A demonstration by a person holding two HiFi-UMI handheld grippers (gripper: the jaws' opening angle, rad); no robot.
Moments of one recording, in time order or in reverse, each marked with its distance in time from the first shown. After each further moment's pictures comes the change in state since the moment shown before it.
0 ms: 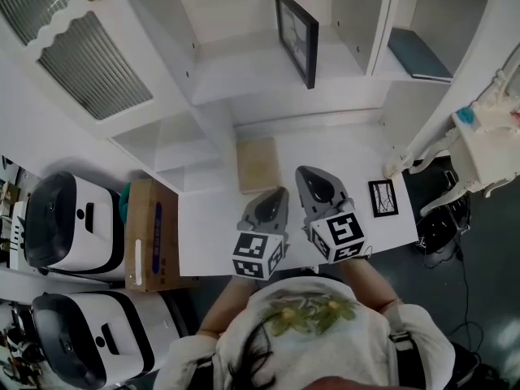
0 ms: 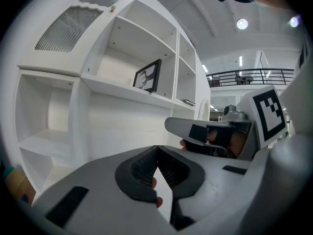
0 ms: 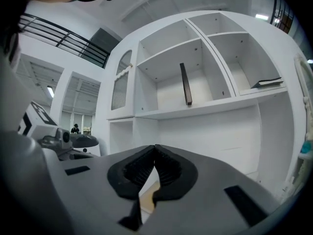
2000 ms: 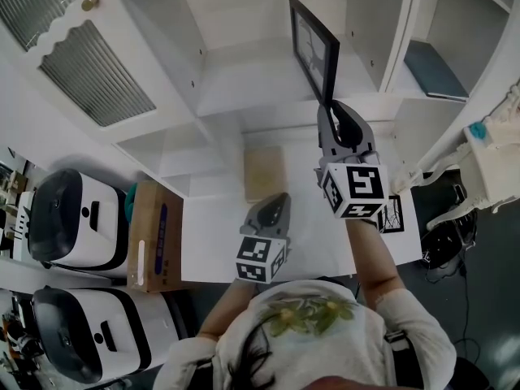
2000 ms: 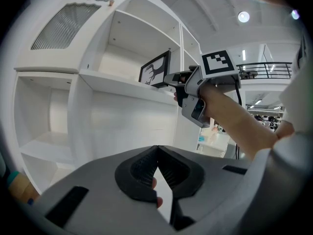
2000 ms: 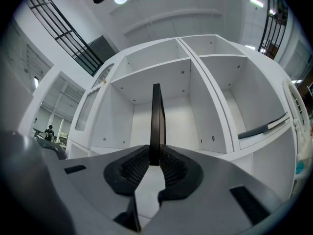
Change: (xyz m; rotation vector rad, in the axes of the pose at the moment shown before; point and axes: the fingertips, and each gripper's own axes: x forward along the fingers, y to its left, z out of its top) left arm 0.027 0.020 -0.001 0.023 0.027 0.057; right arm 0.064 -0.103 0.122 -0.074 -0.247 -0.212
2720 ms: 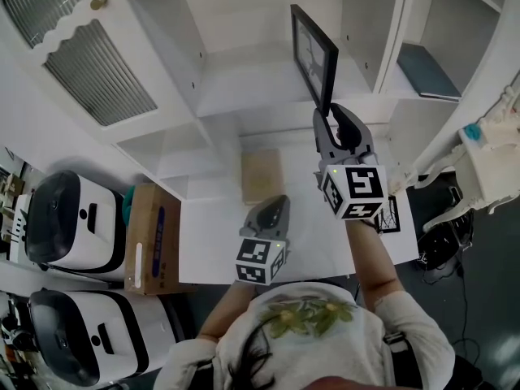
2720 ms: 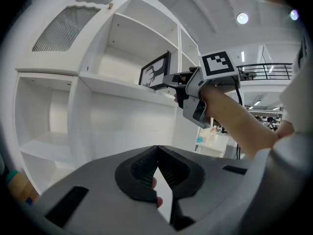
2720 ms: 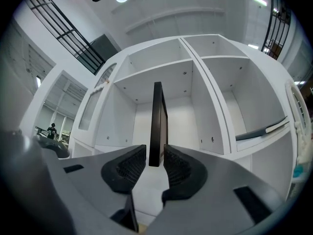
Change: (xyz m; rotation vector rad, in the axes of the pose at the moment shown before) left arm -0.008 -0.008 0.001 0.000 -0.015 -0.009; right arm -0.010 0.005 0.004 -0.015 0.021 0.023
